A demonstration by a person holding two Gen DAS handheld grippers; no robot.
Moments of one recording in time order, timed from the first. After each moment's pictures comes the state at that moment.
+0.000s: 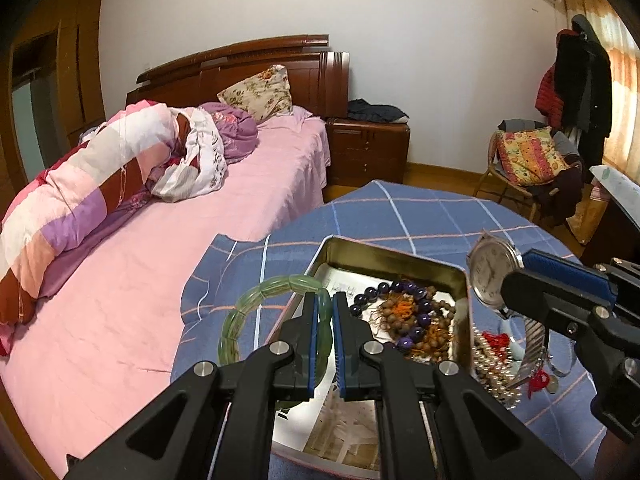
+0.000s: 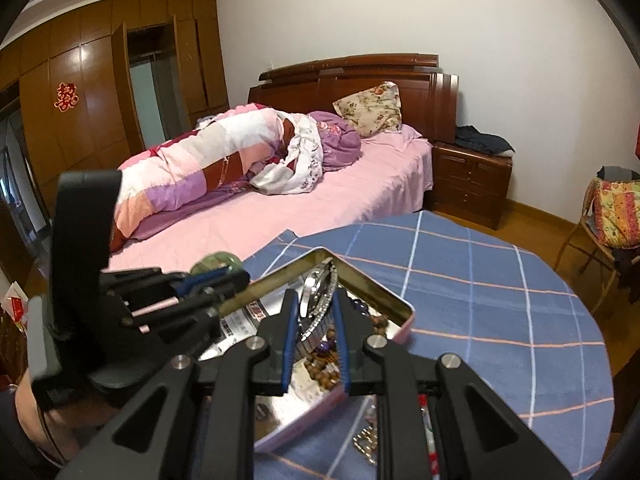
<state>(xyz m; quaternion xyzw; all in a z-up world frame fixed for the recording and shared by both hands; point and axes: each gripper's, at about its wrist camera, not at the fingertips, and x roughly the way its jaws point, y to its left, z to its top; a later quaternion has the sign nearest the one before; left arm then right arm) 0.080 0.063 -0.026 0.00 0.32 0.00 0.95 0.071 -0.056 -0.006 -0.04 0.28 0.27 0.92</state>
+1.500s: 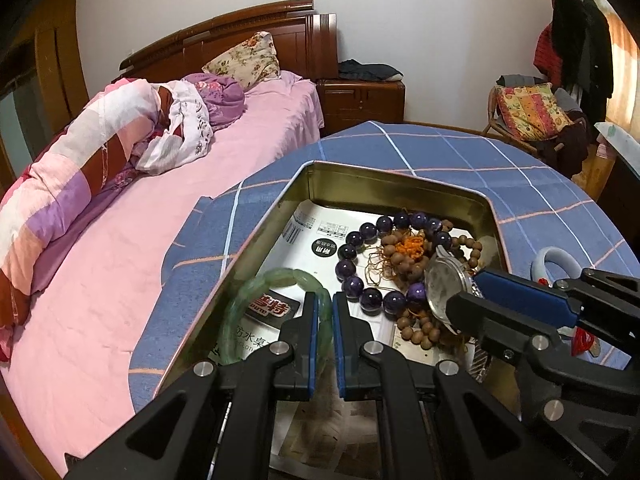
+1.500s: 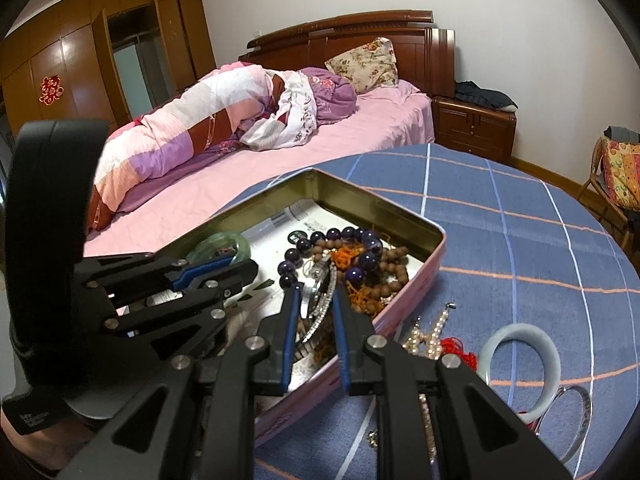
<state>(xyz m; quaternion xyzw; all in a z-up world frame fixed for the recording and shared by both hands) 0.099 0.049 -0.079 0.03 0.38 -0.01 0.92 0.087 -0.053 -0.072 -0.03 0.34 0.26 0.90</state>
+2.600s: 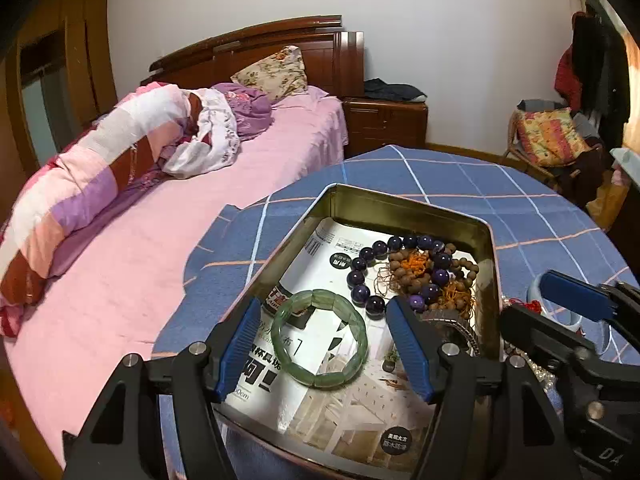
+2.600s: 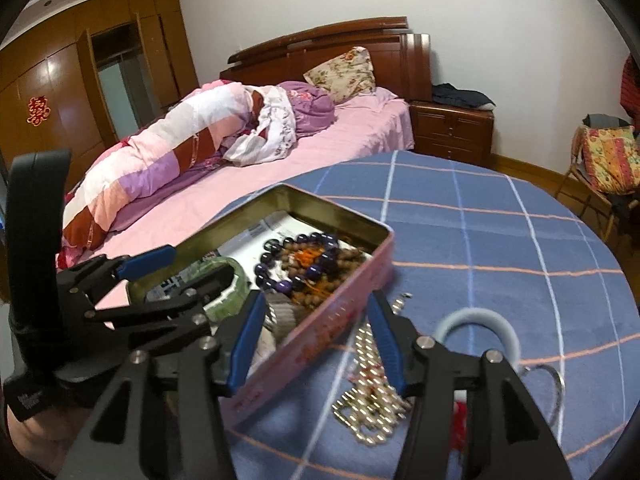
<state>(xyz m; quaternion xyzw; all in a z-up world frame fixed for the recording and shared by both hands) 0.079 0.046 -0.063 0.01 0.35 0.04 0.94 0.077 -0.089 -0.059 -0.01 0.33 0.22 0.92</state>
